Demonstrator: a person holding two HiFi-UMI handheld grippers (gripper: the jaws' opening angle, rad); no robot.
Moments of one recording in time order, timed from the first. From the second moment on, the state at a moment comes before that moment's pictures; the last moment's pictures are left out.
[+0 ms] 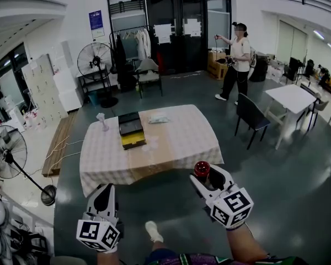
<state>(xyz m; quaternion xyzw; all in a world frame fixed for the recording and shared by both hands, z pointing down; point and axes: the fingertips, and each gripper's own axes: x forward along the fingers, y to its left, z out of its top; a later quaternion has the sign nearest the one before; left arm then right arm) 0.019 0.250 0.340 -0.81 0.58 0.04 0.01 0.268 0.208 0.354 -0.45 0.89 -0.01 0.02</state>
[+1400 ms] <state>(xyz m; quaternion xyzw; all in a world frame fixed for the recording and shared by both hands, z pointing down) -0.077 0.100 0.334 -0.79 0.61 0.04 0.01 0.170 0.038 0.340 -0.42 0.91 -0.02 0.02</state>
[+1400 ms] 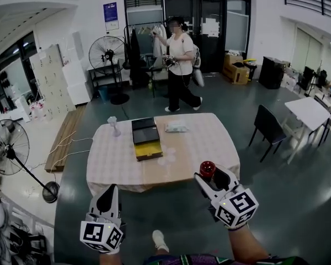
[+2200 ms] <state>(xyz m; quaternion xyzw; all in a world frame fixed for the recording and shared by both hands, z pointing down) -0.211 -0.110 0.319 -0.78 0.63 0.03 0.00 0.038 -0.171 0.321 -0.39 0.92 -0.02 0.00</state>
